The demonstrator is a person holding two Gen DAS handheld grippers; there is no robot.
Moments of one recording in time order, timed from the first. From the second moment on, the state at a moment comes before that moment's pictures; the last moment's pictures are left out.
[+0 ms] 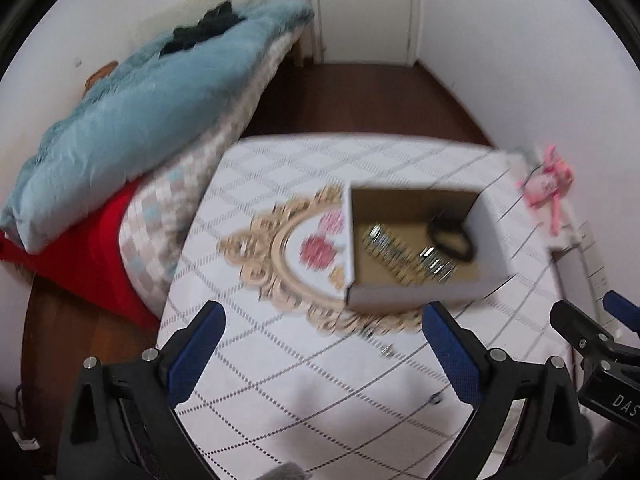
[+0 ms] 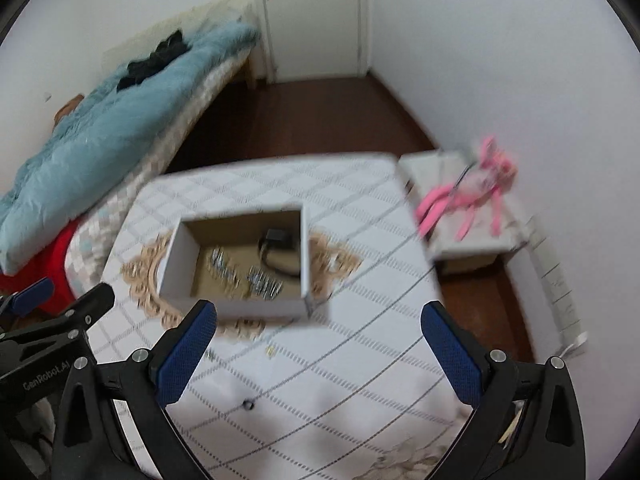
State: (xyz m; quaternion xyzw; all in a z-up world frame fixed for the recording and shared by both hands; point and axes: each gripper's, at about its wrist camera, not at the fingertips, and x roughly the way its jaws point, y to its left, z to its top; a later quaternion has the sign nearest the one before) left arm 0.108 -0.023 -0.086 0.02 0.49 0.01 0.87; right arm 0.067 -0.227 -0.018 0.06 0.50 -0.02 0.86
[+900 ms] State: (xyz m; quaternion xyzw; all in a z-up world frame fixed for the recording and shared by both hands) left arm 0.110 -0.012 -0.187 0.01 0.57 0.00 0.82; right arm 0.082 -0.177 -0.159 0.04 0.55 0.04 0.84
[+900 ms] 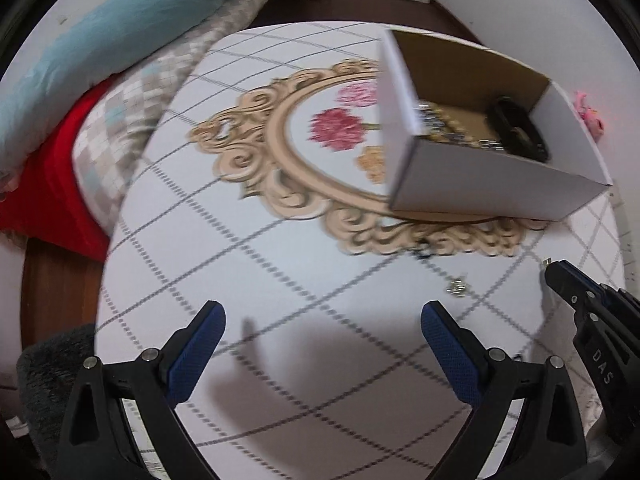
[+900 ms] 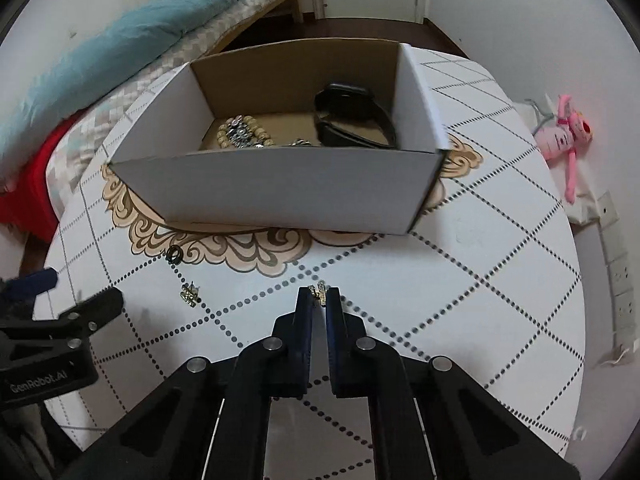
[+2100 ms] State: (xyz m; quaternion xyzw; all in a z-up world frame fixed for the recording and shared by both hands) left arm 0.109 -0.076 -0.136 0.01 0.52 -0.15 0.84; right arm 0.055 -0.242 -0.092 0.12 0.50 0.01 0.86
